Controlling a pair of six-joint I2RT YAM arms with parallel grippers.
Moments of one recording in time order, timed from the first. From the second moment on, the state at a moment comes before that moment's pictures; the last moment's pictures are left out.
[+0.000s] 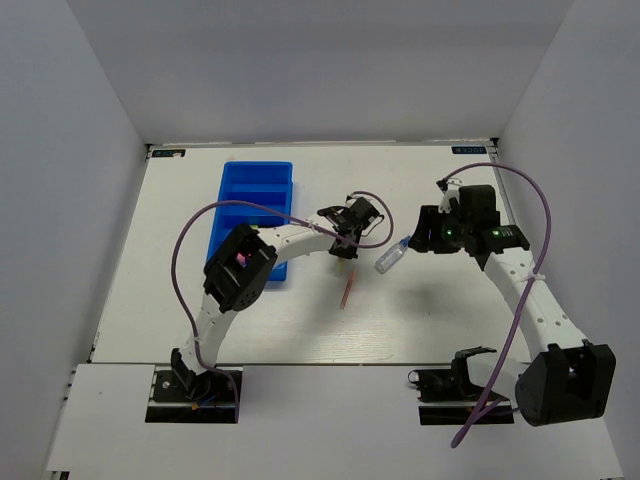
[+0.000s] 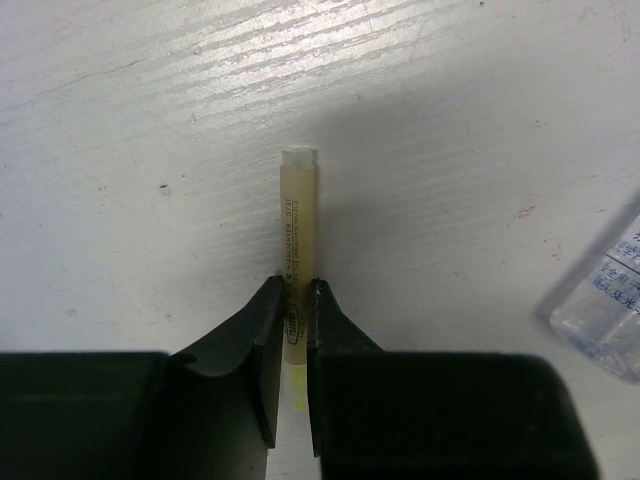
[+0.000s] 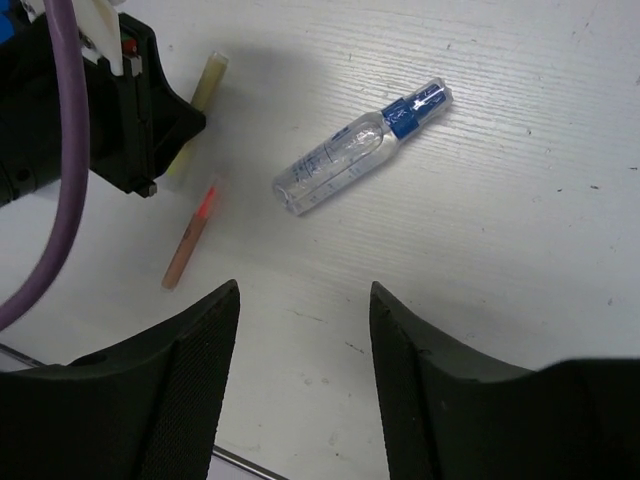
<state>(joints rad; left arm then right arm) -0.86 2.19 1.66 -0.58 -0.31 -0.47 0.18 1.14 0.96 -0.63 -0.29 0.16</state>
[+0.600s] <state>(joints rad) -0.60 1.90 1.86 -0.74 -0.03 -0.04 0.16 1.14 0.91 -0.62 -0.57 -0.02</state>
